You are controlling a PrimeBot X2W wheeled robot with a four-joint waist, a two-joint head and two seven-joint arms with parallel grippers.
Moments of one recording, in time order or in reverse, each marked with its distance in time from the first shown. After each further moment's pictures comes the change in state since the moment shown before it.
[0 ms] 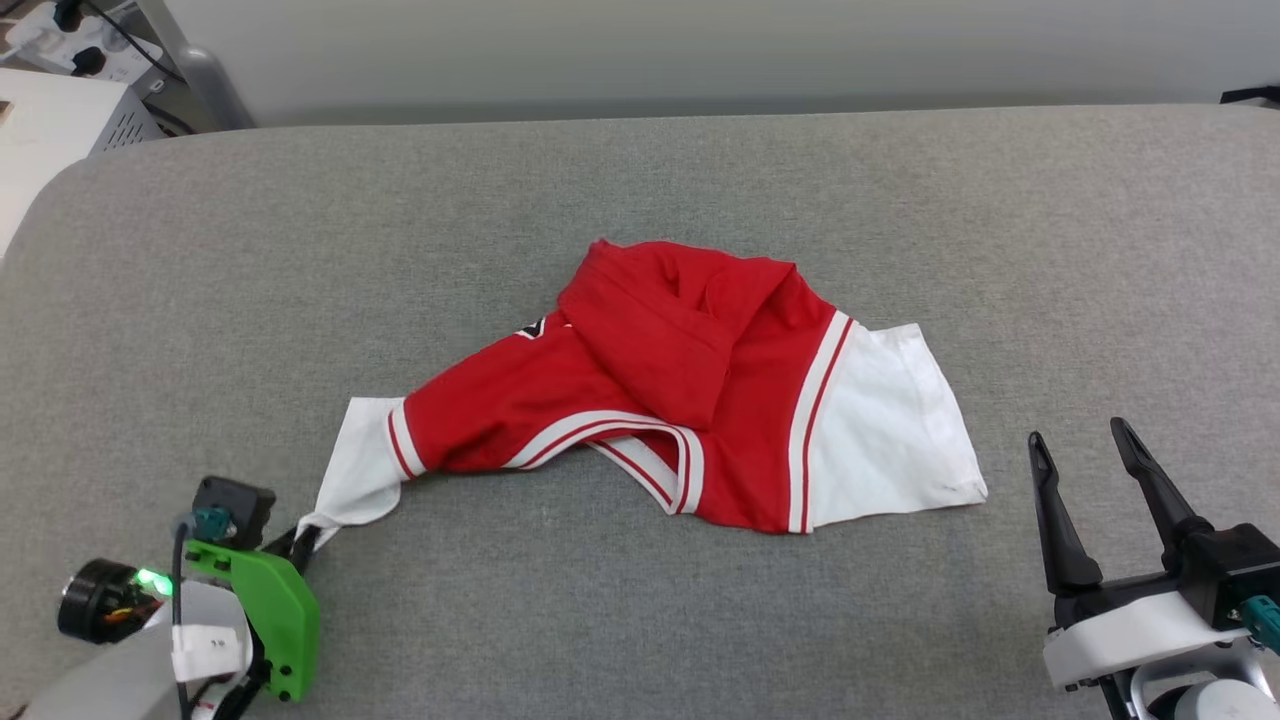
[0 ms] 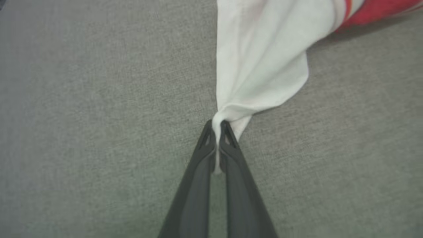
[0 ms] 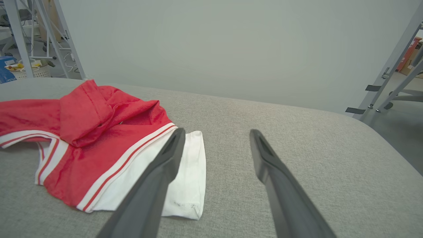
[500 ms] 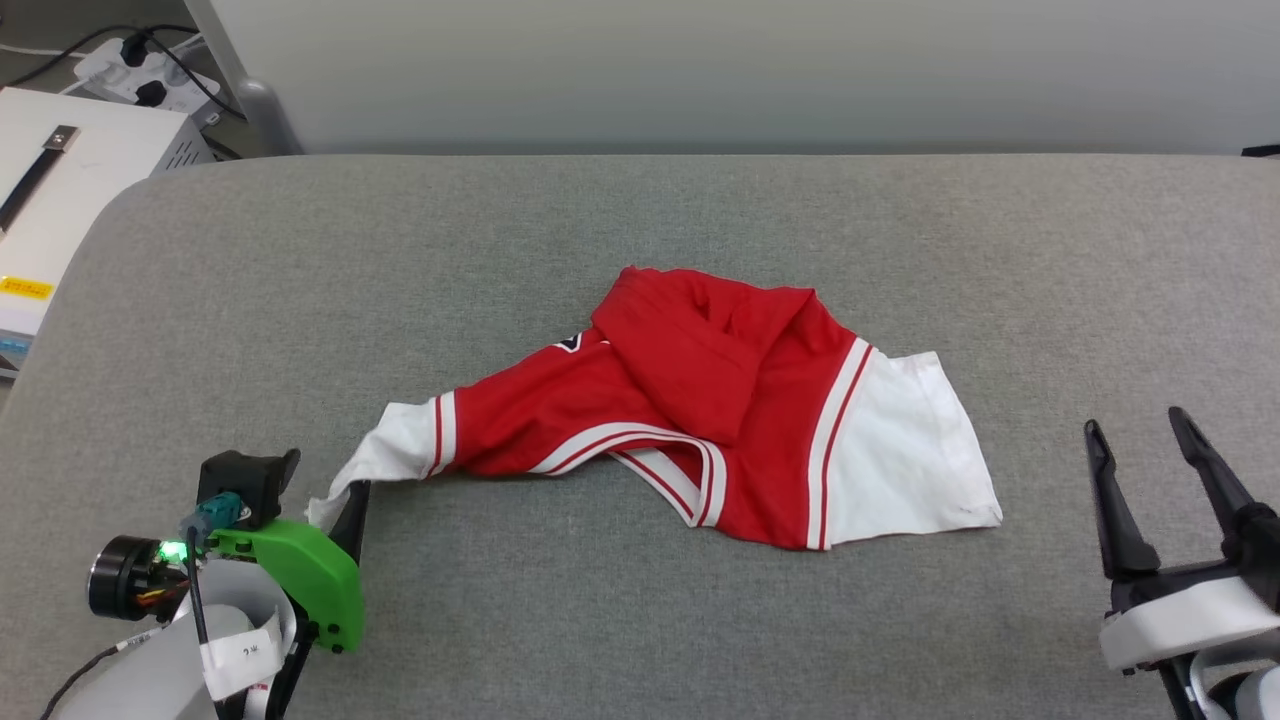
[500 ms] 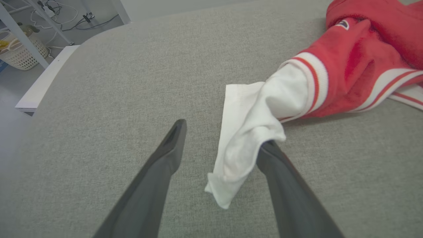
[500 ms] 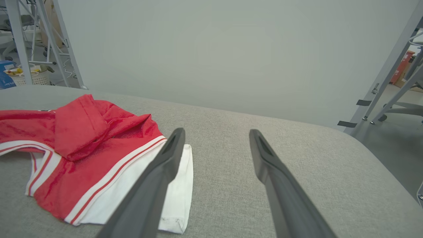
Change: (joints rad) left arm 0.115 -0.060 0.244 -0.154 0.093 0.170 -0.083; right arm -0.009 -0.070 -0.029 0.026 0.050 0.000 0.000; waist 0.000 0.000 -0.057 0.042
